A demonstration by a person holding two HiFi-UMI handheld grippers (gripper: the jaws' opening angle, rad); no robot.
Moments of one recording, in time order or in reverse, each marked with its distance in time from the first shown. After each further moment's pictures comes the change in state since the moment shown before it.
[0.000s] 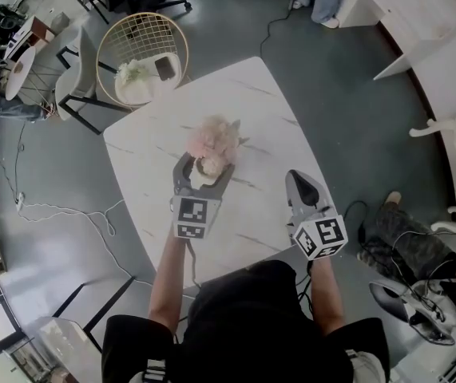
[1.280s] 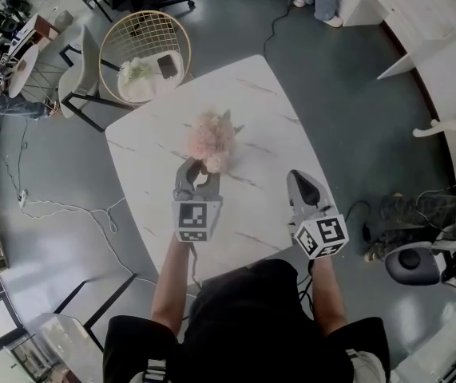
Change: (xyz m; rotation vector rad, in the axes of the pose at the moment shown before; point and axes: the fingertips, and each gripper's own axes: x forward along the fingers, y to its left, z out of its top) left arm -0.012 0.004 0.014 -0.042 -0.091 0.112; right arm -0.004 -0.008 -0.009 0.018 0.011 0.009
